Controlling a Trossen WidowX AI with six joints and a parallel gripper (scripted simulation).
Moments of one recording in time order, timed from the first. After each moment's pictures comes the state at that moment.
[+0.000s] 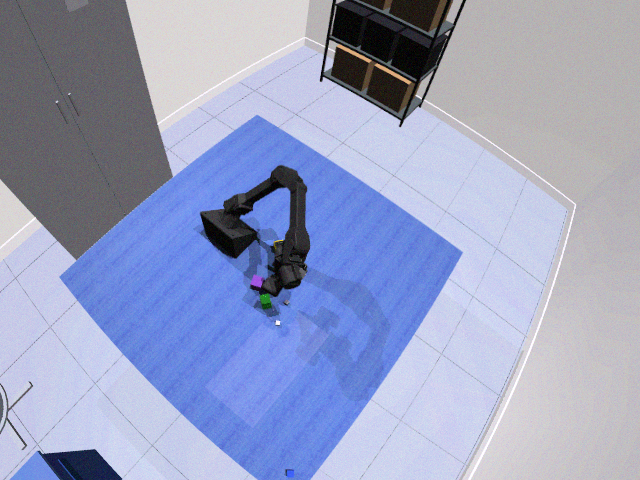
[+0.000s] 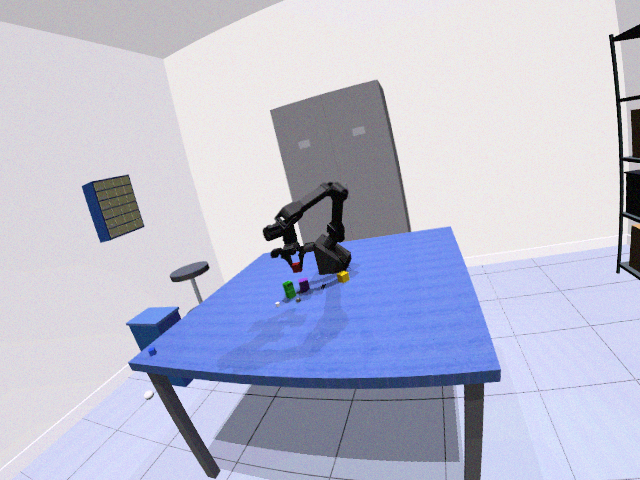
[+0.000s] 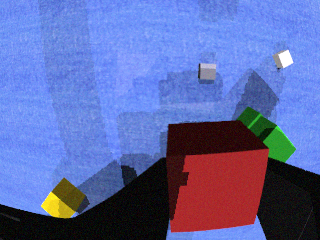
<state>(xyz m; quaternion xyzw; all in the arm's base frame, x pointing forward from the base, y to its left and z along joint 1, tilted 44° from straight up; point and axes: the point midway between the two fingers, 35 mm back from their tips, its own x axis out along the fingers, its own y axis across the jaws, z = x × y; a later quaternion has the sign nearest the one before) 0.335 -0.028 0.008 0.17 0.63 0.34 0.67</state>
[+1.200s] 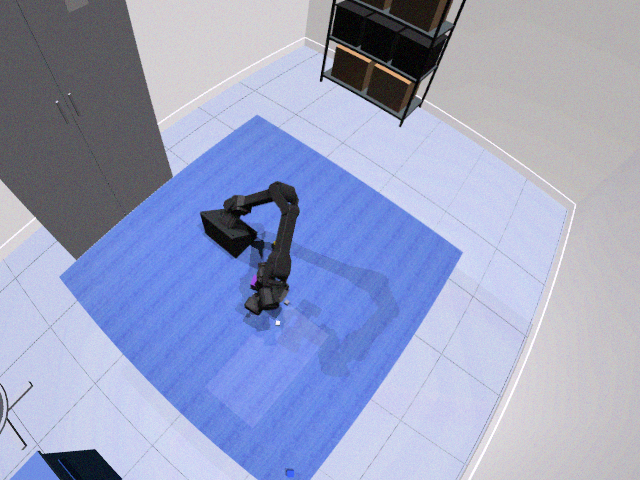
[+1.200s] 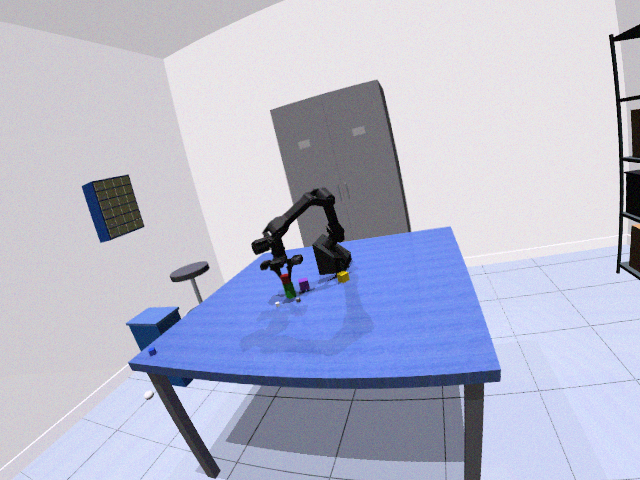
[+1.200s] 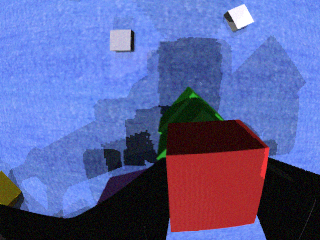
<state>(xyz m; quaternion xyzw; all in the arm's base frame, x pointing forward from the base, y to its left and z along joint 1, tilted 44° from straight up) 0.324 -0.050 -0.081 0.16 0.64 0.35 0.66</state>
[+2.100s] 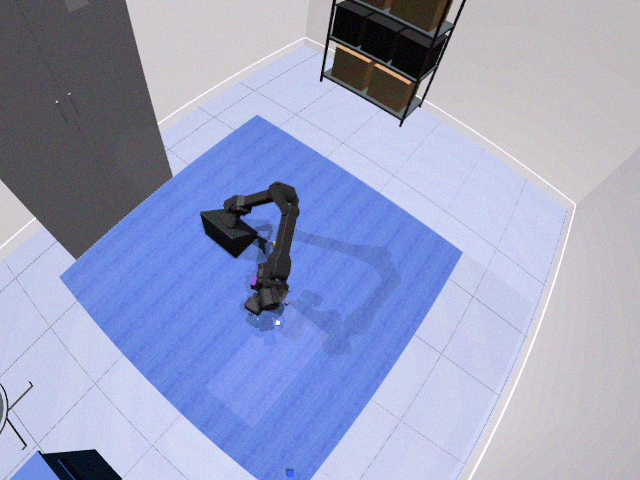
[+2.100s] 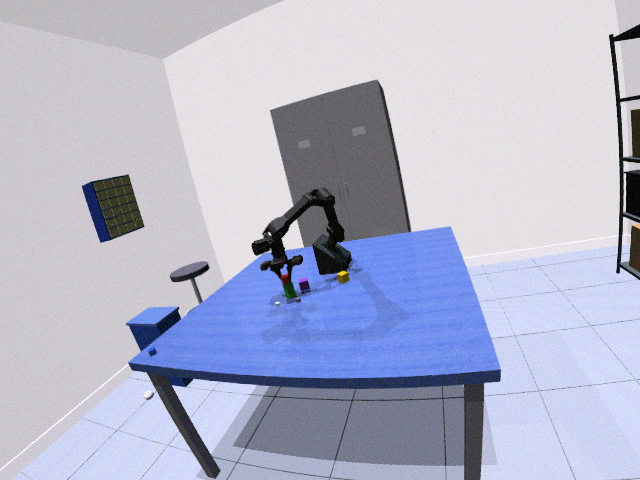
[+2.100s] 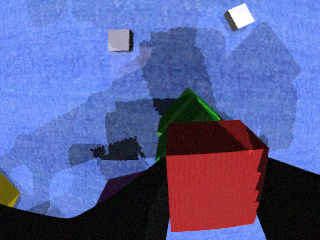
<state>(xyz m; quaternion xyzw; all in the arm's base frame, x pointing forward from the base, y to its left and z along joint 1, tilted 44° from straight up) 0.324 -0.048 -0.084 0.17 0.64 0.35 0.66</state>
